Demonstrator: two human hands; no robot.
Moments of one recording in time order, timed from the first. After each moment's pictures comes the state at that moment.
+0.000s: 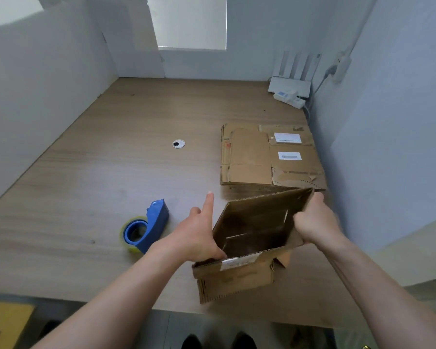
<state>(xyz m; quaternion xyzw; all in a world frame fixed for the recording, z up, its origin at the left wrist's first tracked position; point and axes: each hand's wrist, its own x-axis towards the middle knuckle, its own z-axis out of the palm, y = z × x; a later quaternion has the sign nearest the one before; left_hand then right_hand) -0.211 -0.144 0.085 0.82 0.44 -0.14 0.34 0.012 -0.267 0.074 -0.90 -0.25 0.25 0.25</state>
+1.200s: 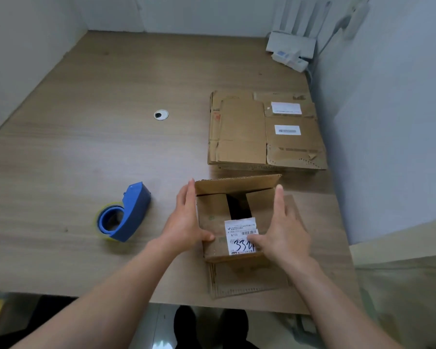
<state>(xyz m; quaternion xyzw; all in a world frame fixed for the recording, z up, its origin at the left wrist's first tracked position) -0.190 -0.118 -0.031 0.78 0.49 -0.02 0.38 -0.021 -0.266 -0.010 -0.91 -0.34 0.20 0.10</state>
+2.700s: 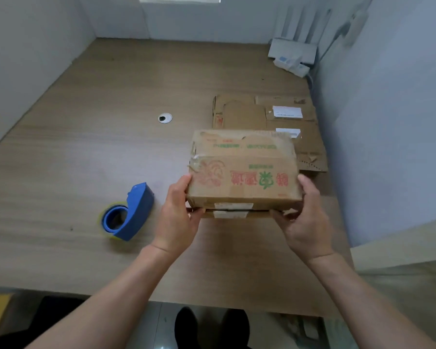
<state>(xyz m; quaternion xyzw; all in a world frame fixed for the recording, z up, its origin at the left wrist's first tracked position) -0.207 -0.128 -0.014 0.80 0.40 0.29 0.35 0.018 -0.285 -0.012 -0.77 -0.45 0.06 0.45</state>
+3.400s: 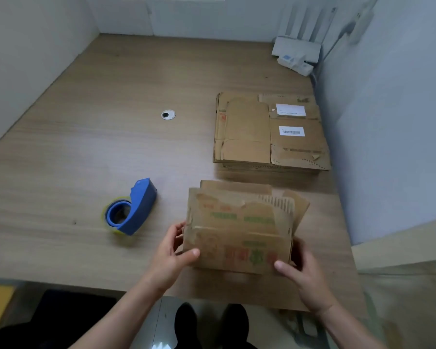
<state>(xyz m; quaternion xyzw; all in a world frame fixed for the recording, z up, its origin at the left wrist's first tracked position) -0.269 -0.174 -0.046 0.54 0.43 0.19 0.70 -0.024 -0.362 -0.052 -0.71 -0.22 0.44 0.51</state>
